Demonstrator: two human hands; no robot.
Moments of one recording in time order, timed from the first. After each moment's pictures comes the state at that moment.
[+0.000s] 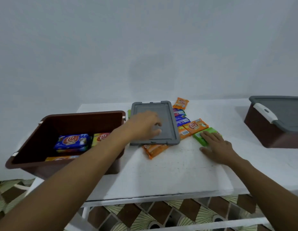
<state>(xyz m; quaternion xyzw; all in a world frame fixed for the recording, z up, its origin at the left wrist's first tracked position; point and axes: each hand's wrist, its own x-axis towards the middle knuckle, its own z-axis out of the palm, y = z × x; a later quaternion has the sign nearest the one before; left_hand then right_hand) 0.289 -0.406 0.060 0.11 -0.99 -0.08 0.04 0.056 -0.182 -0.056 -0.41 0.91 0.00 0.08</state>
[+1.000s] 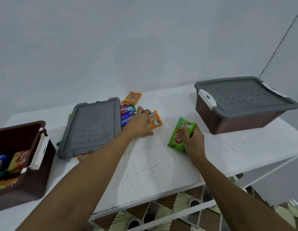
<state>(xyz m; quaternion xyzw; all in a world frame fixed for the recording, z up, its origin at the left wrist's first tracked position) 0.062 -0.323 -0.035 0.20 -0.96 -0.18 0.04 -0.011 -0.118 -0.078 -0.13 0.79 -0.60 0.04</state>
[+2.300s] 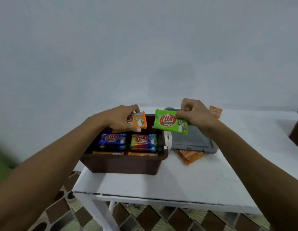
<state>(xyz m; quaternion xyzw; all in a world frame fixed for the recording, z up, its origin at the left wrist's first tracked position) 0.440 -0.536 0.093 0.23 -0.96 -0.18 -0.01 0.227 -0.344 0.101 -0.45 0.71 -0.48 0.25</state>
